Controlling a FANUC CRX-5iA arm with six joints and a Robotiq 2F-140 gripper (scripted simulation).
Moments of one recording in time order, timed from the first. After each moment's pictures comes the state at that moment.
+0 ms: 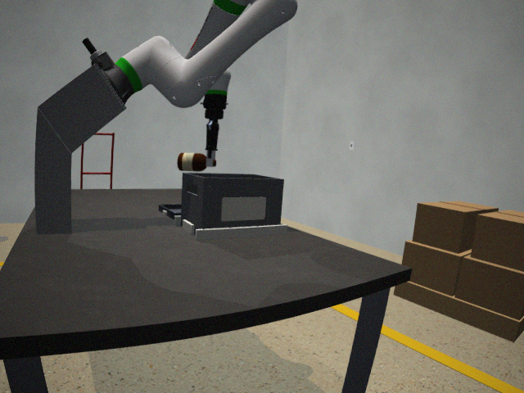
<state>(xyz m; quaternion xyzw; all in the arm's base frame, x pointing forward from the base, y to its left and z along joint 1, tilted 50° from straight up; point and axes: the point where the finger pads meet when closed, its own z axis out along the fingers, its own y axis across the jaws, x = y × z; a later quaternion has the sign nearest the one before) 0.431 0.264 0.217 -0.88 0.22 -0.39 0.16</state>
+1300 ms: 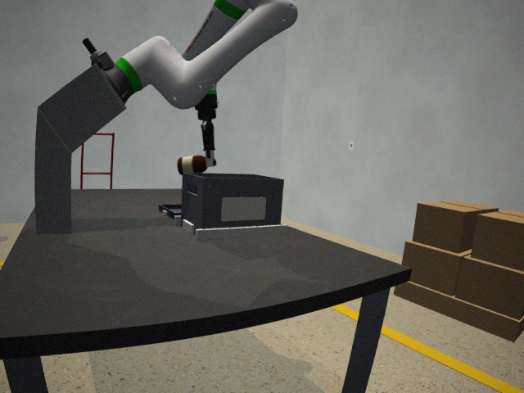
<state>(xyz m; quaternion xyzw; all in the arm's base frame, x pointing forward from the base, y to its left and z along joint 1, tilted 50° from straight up) 0.430 0.264 0.214 -0.85 0.24 -0.46 0.14</state>
